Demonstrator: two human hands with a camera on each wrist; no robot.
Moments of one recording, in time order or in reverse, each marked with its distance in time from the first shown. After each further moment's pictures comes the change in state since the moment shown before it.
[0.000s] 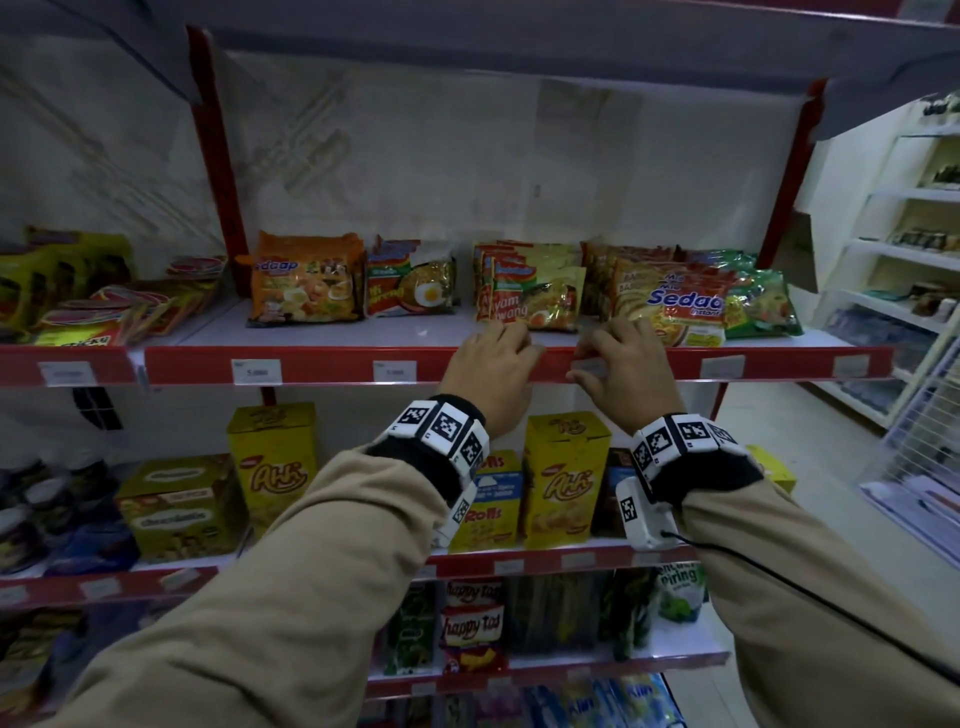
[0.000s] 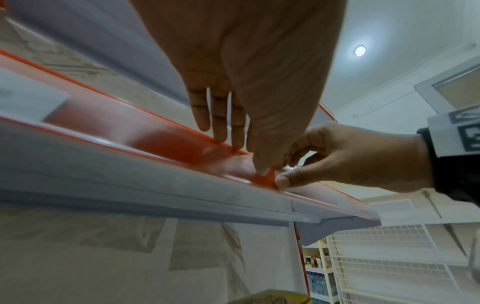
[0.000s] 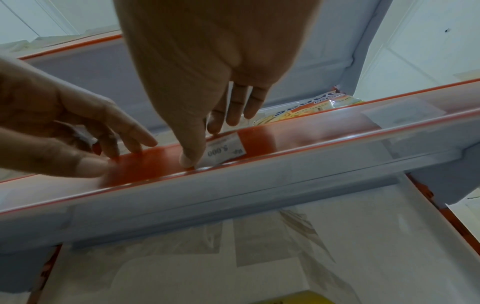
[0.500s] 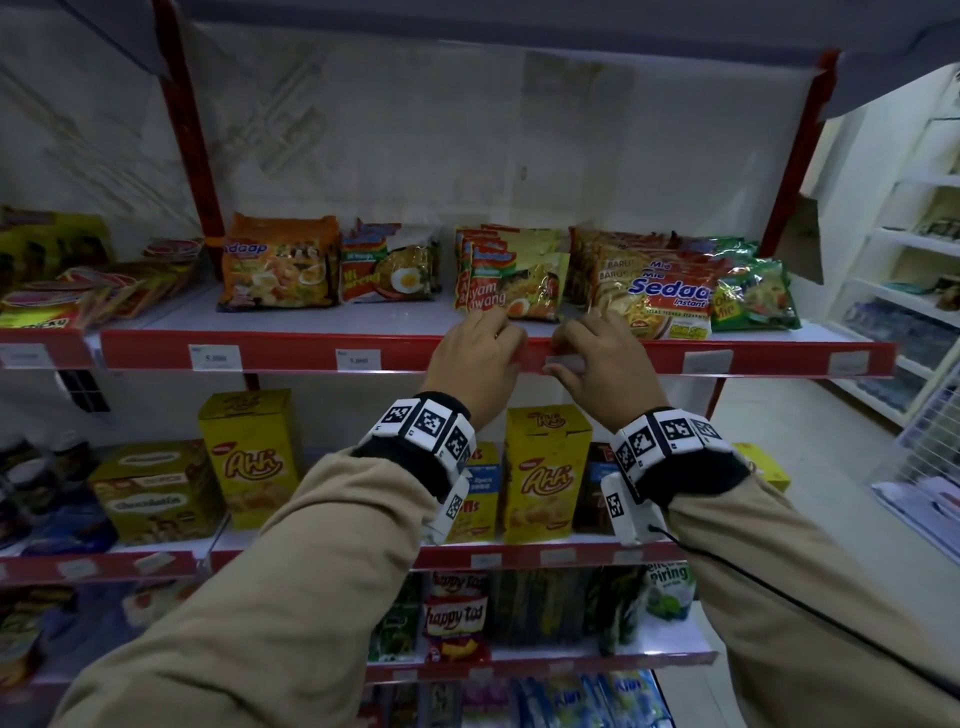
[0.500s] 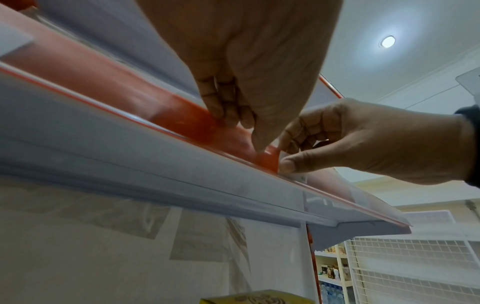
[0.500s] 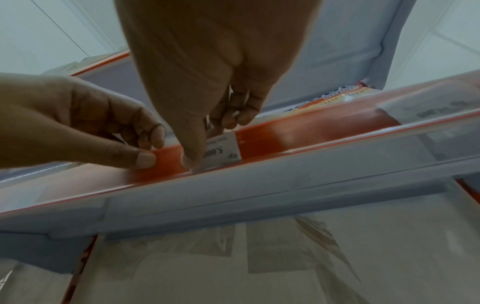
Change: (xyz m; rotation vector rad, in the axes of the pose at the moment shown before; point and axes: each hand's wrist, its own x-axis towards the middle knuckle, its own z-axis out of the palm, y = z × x) left_hand 0.016 0.021 0.016 -0.123 0.131 -0.098; right_hand 0.003 0.020 0.007 0.099 0.007 -0.159
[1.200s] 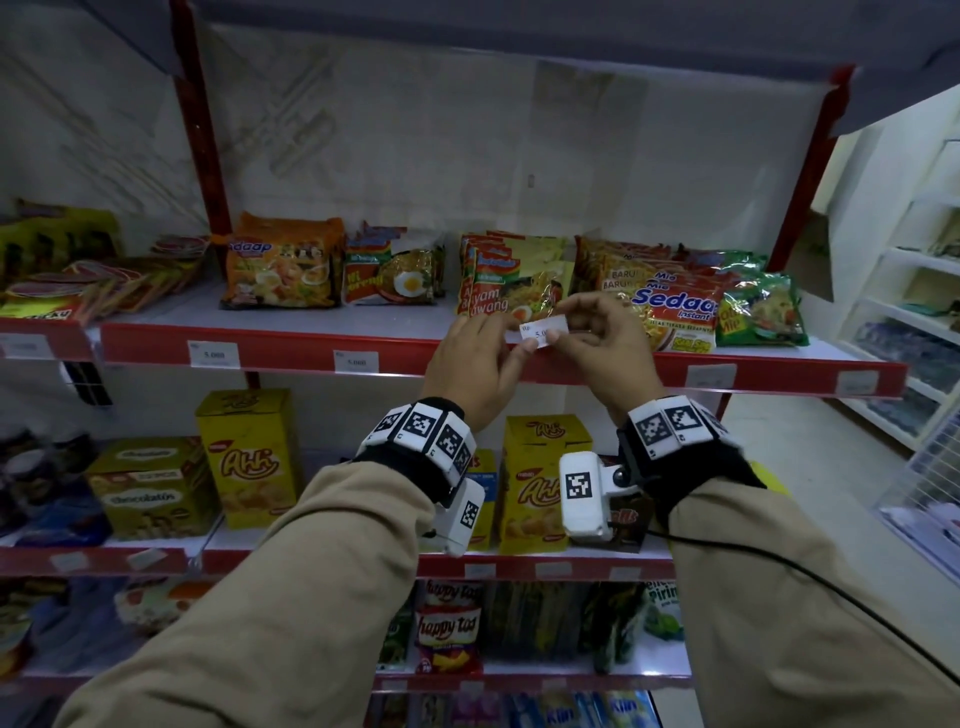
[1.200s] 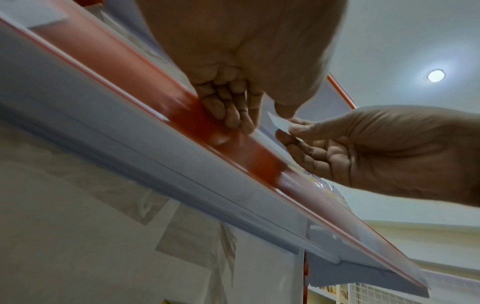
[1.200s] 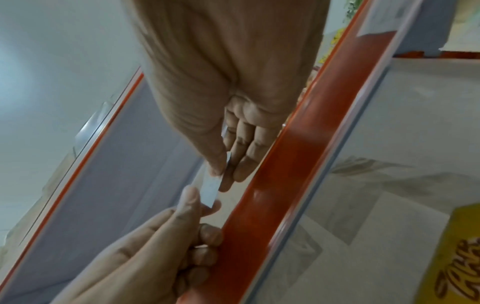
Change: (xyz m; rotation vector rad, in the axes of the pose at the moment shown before) left_hand 0.002 -0.001 0.011 -0.325 0.163 -0.189; right_hand 0.018 -0.013 -0.011 1.071 0.133 0.423
